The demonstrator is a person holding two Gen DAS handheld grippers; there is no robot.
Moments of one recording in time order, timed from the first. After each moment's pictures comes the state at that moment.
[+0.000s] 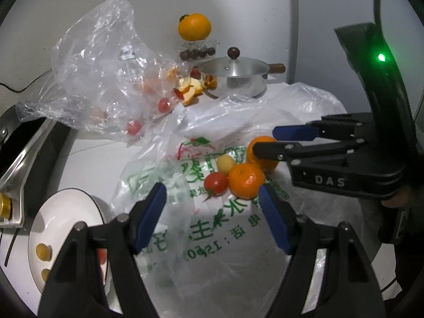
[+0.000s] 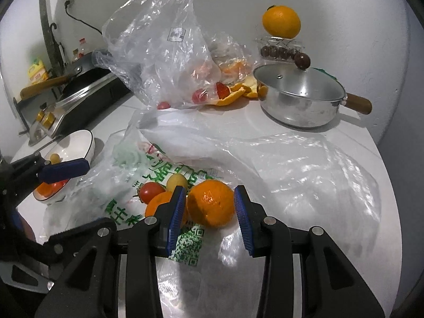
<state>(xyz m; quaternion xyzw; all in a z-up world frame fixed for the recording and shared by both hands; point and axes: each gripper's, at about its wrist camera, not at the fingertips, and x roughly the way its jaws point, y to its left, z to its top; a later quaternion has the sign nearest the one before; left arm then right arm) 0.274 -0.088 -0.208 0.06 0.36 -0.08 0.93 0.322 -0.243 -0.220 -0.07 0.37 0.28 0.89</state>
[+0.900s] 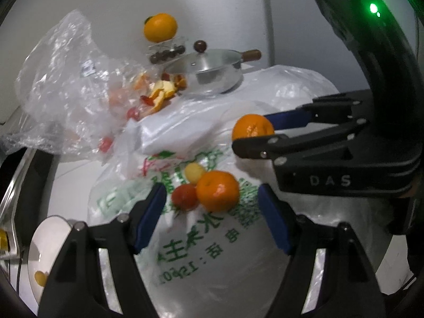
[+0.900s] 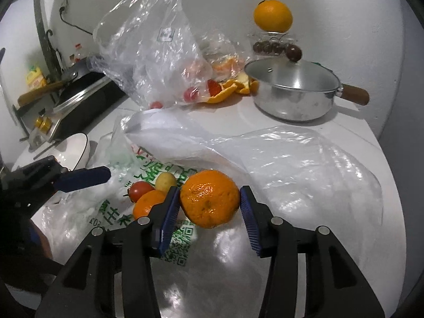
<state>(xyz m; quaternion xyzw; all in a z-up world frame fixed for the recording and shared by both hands) 0.290 -0.132 -0.221 0.13 0.36 -0.12 0.92 0.326 -0.264 -0.220 -0.04 0.37 0.27 0.89</state>
